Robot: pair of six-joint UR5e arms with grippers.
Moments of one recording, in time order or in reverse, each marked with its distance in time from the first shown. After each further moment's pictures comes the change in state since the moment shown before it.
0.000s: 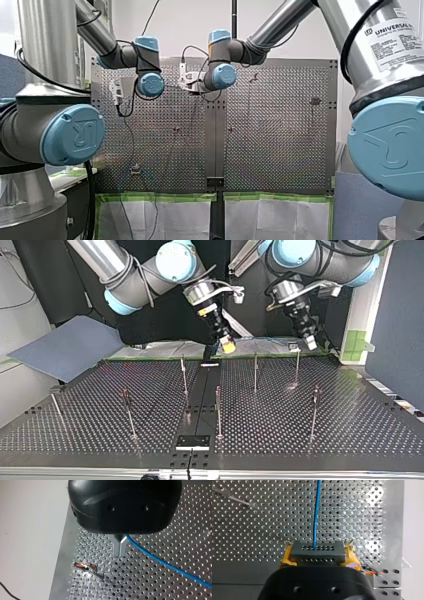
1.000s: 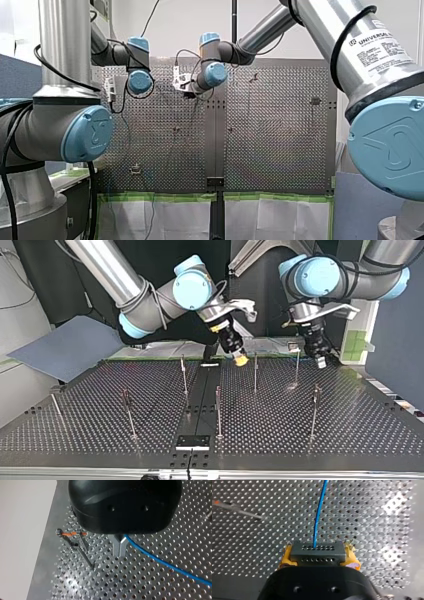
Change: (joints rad) left arm 0.176 -0.038 0.087 -0.137 0.254 -0.020; right arm 0.007 0.131 -0.245 0.202 -0.034 0.014
